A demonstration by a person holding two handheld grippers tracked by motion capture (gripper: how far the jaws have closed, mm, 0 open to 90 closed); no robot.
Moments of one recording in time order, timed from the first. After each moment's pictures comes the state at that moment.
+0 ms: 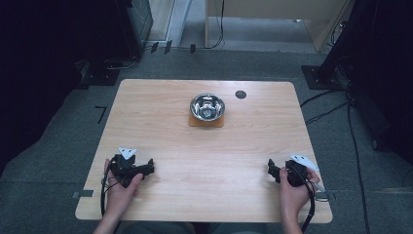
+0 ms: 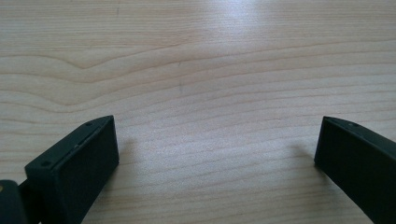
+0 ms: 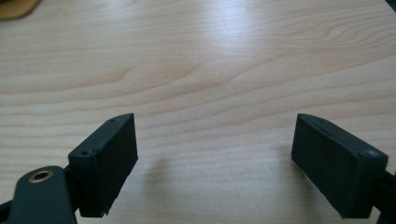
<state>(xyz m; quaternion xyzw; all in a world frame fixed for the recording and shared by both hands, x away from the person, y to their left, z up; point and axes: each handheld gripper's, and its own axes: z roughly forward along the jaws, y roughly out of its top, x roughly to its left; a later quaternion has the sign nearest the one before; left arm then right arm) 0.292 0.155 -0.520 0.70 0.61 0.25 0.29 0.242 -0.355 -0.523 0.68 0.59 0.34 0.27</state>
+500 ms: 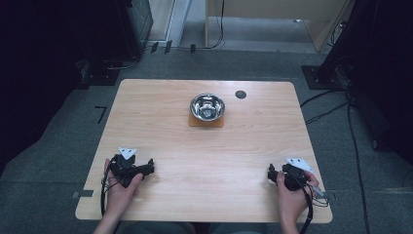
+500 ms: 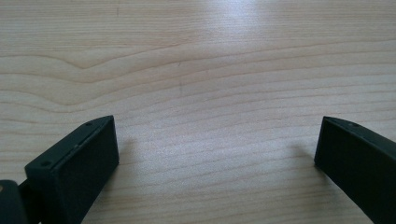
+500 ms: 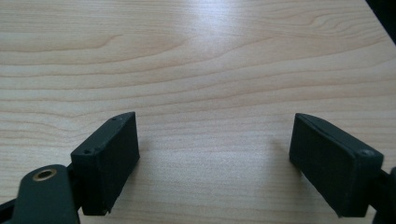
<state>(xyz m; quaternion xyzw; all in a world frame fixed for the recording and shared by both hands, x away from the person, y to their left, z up) 0.292 0.155 -0.520 0.70 0.61 0.25 0.29 0.234 -0.348 -0.524 0.68 0.62 0.28 0.29</state>
